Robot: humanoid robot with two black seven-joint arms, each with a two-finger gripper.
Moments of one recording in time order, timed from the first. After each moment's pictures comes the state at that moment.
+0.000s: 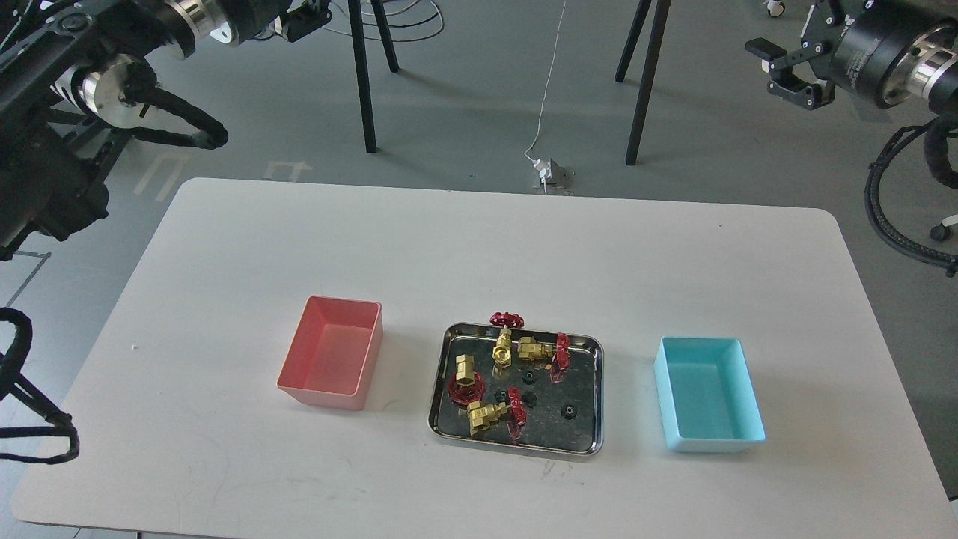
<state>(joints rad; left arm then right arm) -1.15 0.46 -0.68 -0.88 0.41 -0.35 -0.05 1.13 -0.84 0.44 1.18 -0.08 0.16 -0.04</state>
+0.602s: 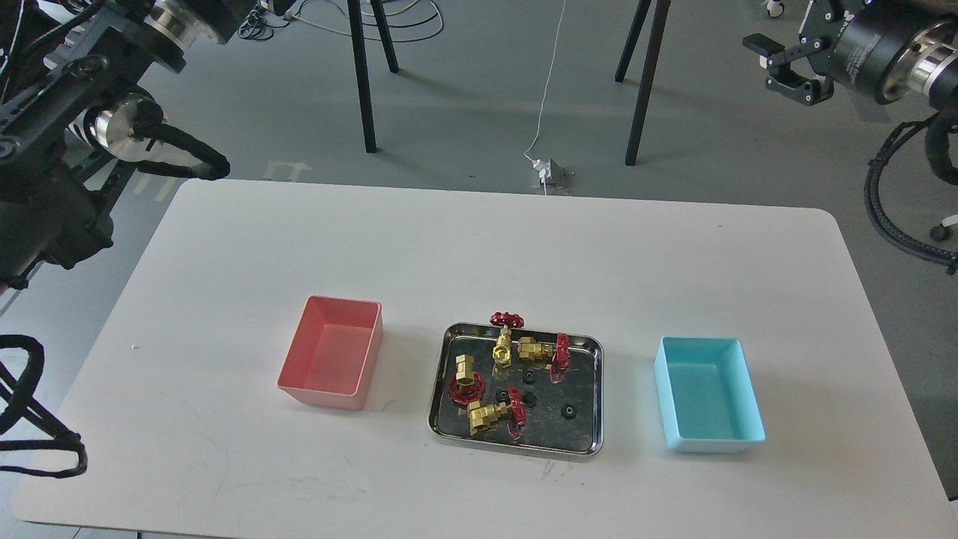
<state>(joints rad) -1.04 0.45 -0.71 -0.89 0.72 -0.20 -0.48 1.14 -0.84 0.46 1.18 -0.09 0.17 -0.04</state>
